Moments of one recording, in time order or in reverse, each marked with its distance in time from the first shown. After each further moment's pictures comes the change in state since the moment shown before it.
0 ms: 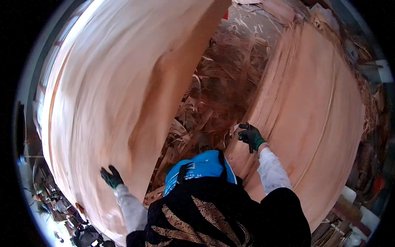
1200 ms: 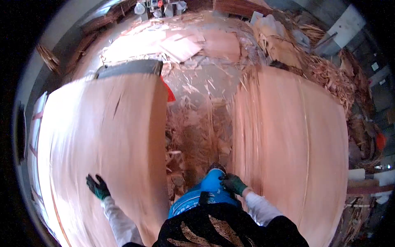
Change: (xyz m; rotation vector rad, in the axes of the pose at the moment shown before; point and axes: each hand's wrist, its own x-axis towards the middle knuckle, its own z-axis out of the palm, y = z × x) left_hand 0.353 0.666 0.107 -0.159 0.263 0.516; right_hand 0.205 -0.283 -0.103 -0.209 0.096 -0.122
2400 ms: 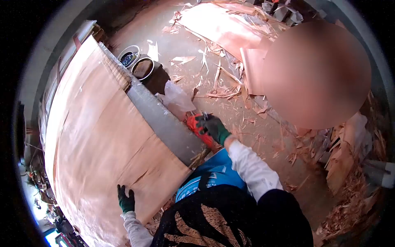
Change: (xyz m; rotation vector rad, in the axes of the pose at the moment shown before) left_hand 0.153 0.314 0.035 -0.129 -0.496 -0.572; right_hand 0.506 -0.782 0.014 -0.027 -0.667 -0.252
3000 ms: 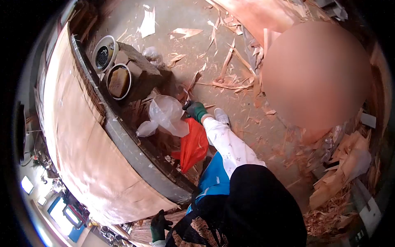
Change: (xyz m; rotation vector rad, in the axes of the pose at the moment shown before) left_hand 0.065 0.367 -0.021 -0.693 -0.646 -1.205; right_hand 0.367 0.028 -0.076 -0.334 -0.111 0.321
